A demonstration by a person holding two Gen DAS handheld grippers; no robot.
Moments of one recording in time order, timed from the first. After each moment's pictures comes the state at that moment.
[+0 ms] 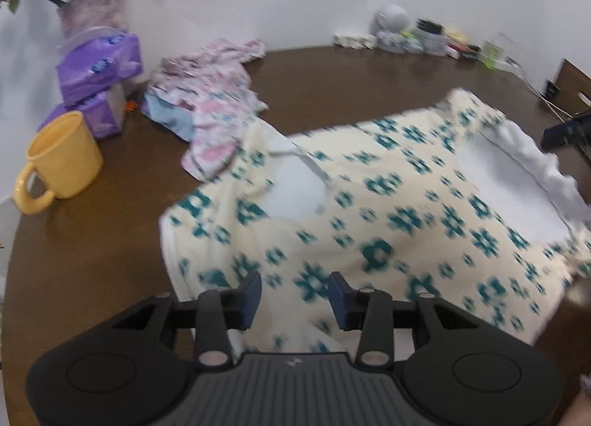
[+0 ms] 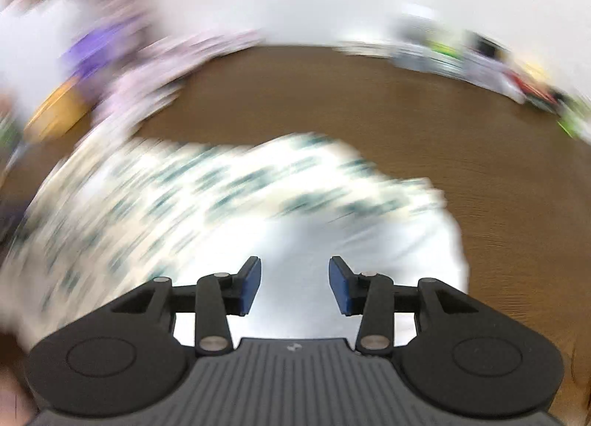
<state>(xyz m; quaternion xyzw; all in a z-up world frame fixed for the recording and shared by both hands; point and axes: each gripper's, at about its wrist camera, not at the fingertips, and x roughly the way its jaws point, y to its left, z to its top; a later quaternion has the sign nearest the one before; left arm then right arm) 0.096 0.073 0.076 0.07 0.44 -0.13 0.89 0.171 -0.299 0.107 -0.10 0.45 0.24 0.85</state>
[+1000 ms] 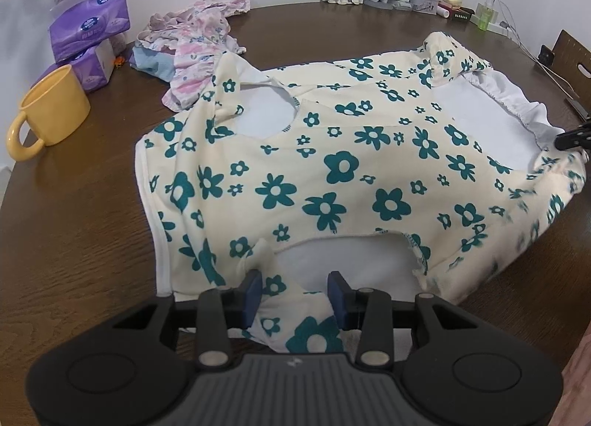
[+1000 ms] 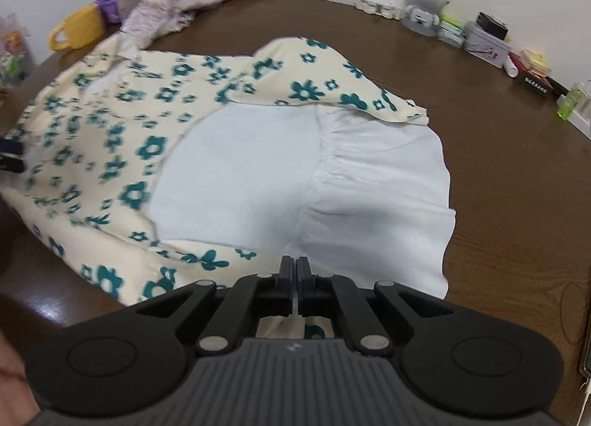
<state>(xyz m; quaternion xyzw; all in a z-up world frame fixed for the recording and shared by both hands) 0.053 0.058 0.050 0.08 0.48 -0.12 0.86 0.133 -0.336 0.070 -0.15 0.48 0.22 0.84</state>
